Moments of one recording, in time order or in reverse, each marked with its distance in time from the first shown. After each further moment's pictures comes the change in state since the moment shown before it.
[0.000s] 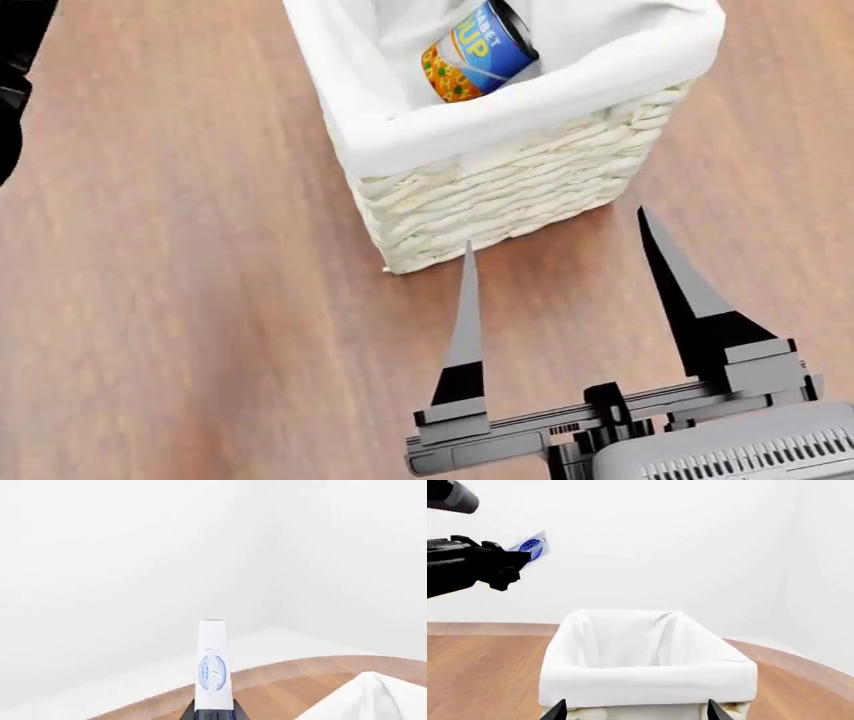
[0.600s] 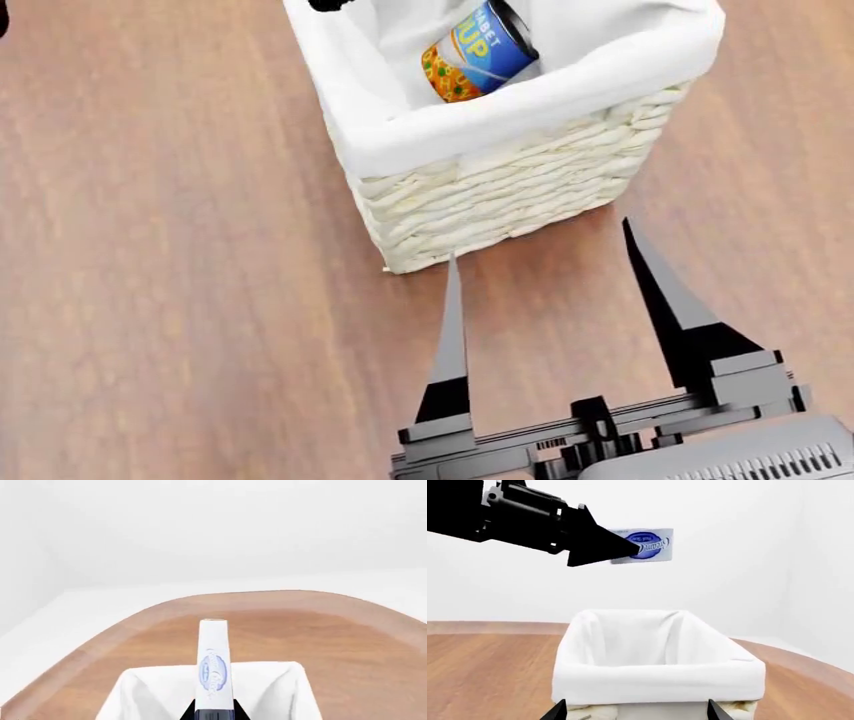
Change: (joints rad) left arm -0.463 0.128 0.266 -0.259 -0.120 -0.337 0.752; right arm -0.016 -0.003 0.009 -0.038 -0.015 0.034 0.007
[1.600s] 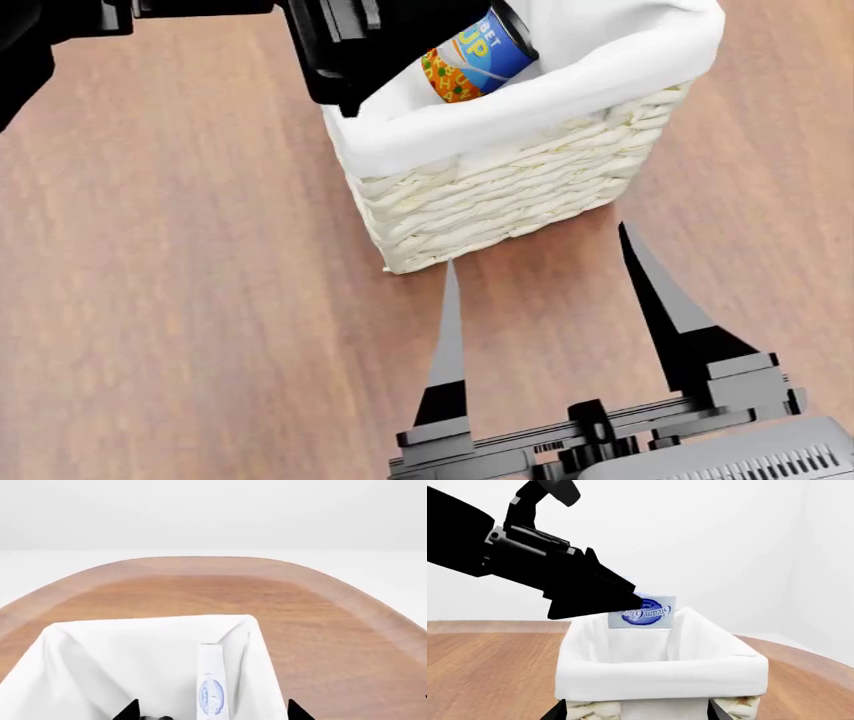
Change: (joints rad) left arm 0.023 0.019 0.079 -0.108 -0.027 -0.010 0.155; right arm -0.027 0.000 0.026 -0.002 0.007 0.001 -0.017
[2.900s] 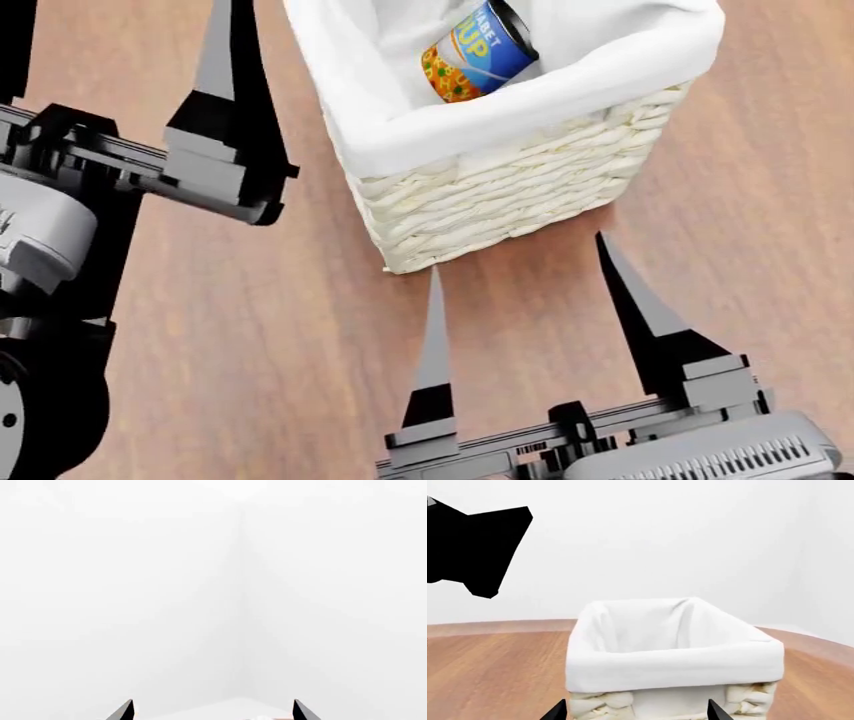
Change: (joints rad) left arm 0.907 -0.134 -0.281 1.026 0.261 0.469 -1.134; right arm -0.058 -0.044 0.037 0.059 0.014 -0.051 -0.037
